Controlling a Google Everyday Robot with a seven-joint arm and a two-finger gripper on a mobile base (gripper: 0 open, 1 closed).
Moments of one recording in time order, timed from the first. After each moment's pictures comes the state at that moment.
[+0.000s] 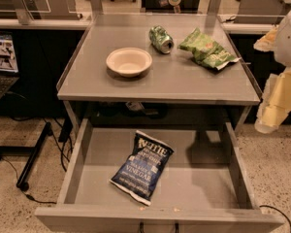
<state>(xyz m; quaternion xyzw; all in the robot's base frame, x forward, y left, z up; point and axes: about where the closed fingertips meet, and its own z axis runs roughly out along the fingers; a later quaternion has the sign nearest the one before) 0.438 -0.217 0.976 -0.60 0.78 -0.03 0.16</state>
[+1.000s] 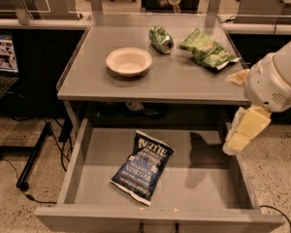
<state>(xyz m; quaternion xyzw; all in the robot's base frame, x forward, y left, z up) 0.452 -0.190 0.889 -0.60 0.77 0.07 0.22</state>
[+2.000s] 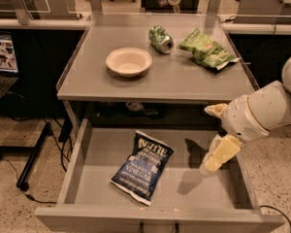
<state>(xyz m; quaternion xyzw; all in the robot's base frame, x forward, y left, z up) 0.454 -0.157 0.794 -0.58 0.76 0.18 0.25</state>
